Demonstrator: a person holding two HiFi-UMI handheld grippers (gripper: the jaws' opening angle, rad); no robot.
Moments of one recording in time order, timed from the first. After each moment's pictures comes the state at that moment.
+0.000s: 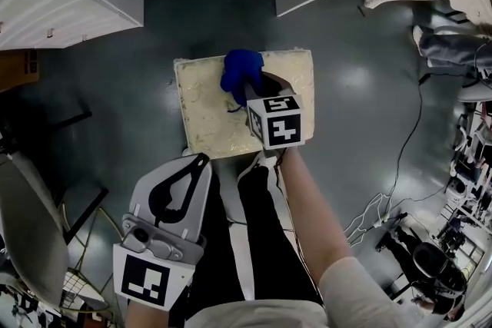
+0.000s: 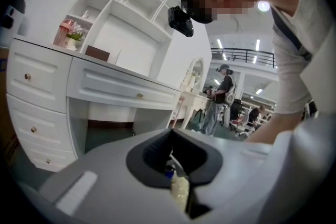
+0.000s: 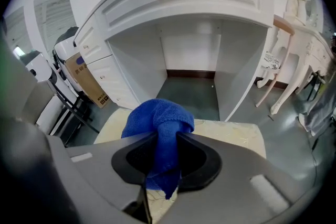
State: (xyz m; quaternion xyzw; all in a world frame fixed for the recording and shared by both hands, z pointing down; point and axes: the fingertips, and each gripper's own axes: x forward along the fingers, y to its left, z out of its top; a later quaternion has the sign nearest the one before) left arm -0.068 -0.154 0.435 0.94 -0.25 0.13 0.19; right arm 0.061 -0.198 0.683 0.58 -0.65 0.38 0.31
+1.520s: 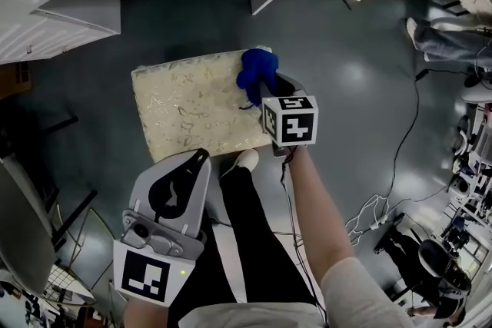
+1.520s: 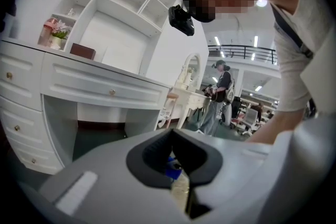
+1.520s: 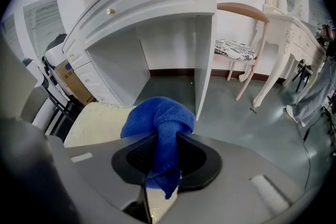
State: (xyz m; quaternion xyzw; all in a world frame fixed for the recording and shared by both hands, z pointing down) left arm 0.059 -0.124 0.434 0.94 -0.25 0.14 0.17; right arm 0.218 -0.147 0.689 0.60 -0.62 0.40 0.31
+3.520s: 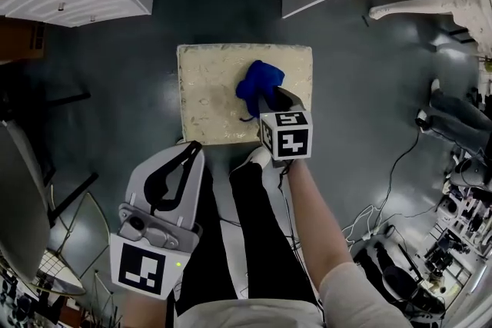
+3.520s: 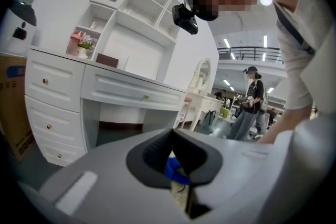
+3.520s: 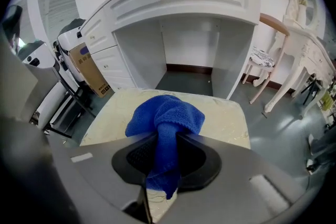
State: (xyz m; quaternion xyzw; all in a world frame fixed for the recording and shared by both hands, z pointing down) left arm -0.073 -0.123 0.433 0.92 -0.32 0.13 0.18; right arm 0.085 -0.127 0.686 0.57 -0.65 0.38 0.35
